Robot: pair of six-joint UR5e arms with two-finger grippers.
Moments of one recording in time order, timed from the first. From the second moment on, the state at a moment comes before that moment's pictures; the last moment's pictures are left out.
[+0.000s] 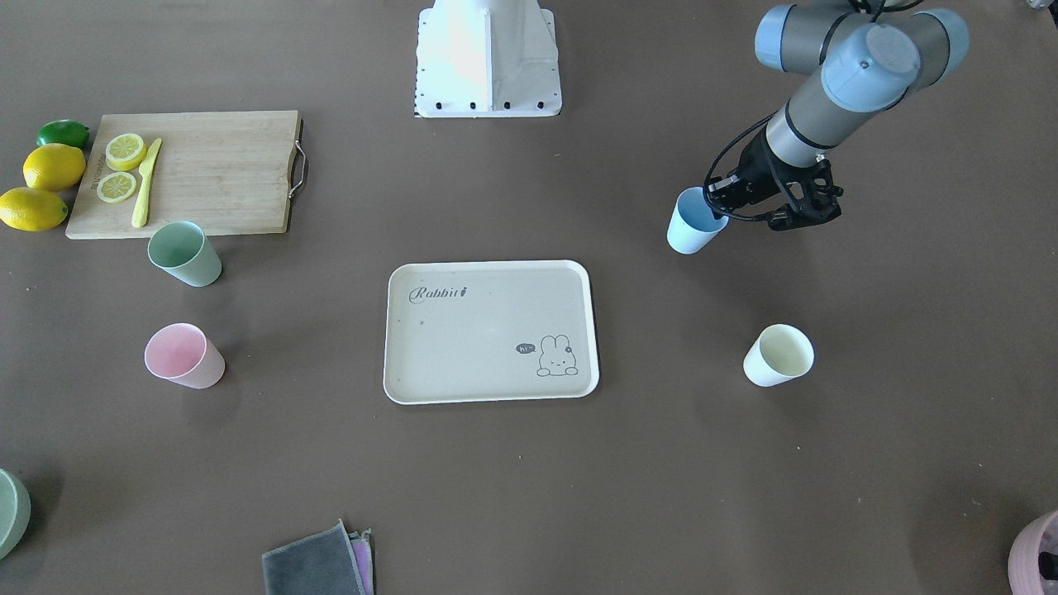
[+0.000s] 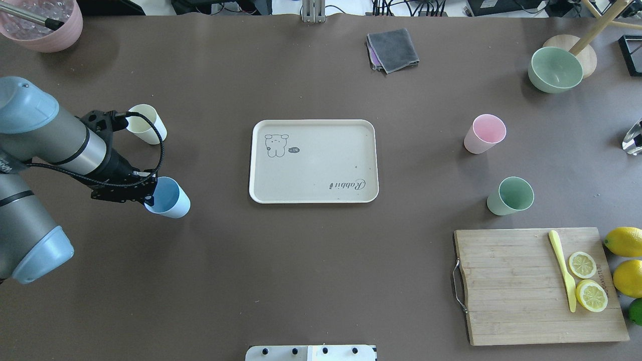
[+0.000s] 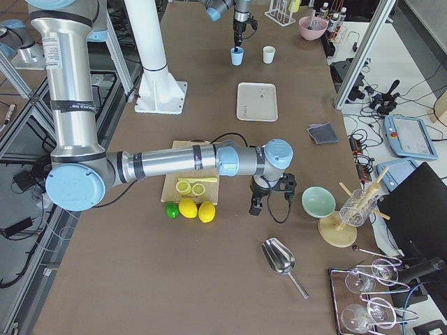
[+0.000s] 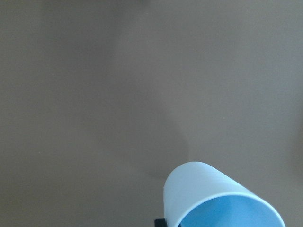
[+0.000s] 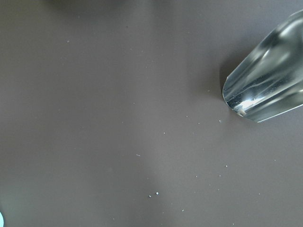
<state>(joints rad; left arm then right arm) -0.77 -1.81 -1.89 -1.72 -2.24 -1.24 1.38 -1.51 1.66 -1.69 2.39 0.24</state>
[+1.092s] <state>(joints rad) -0.74 -2.25 -1.56 -1.66 -2.24 -1.43 1.34 -1.47 1.70 -1.69 2.40 0.30</state>
